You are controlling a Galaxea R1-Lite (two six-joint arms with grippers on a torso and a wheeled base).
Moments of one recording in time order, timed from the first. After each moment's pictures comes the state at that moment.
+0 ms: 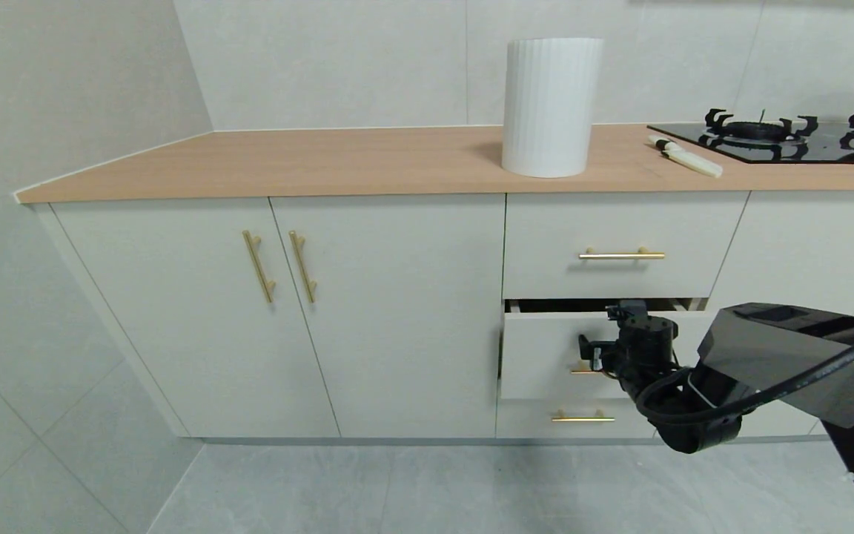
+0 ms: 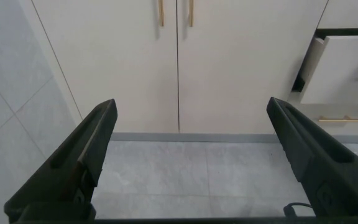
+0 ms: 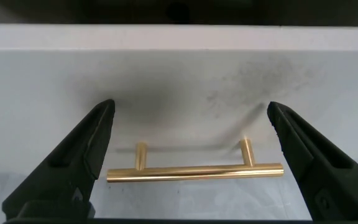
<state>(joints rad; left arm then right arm) 0.00 0.00 0.00 0.00 0.02 0.00 0.26 2.53 -1.08 -1.18 -0.36 0.06</state>
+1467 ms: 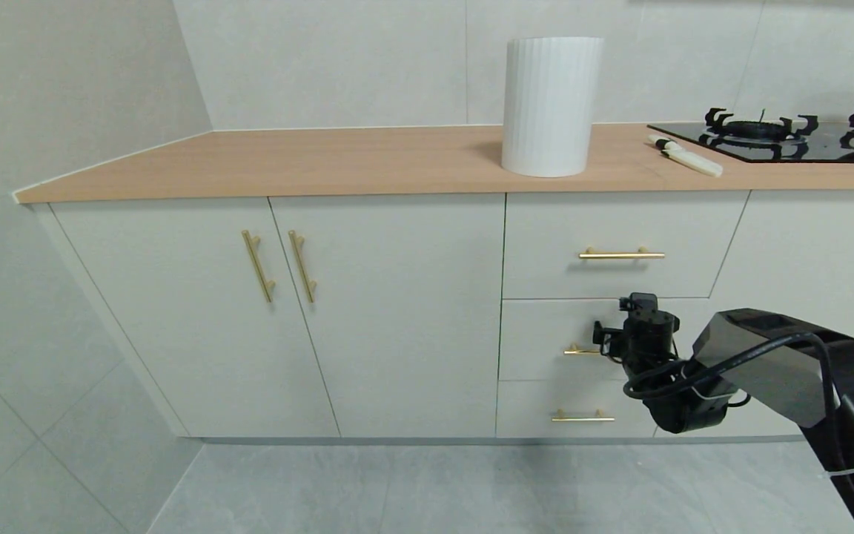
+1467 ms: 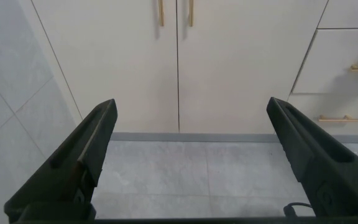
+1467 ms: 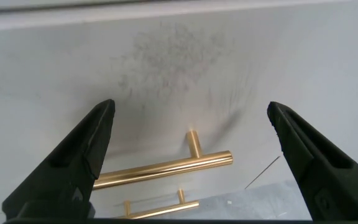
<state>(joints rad) 0.00 0.00 0.00 0.00 0.02 0.00 0.18 2.66 -1.32 -1.16 -0.43 0.07</state>
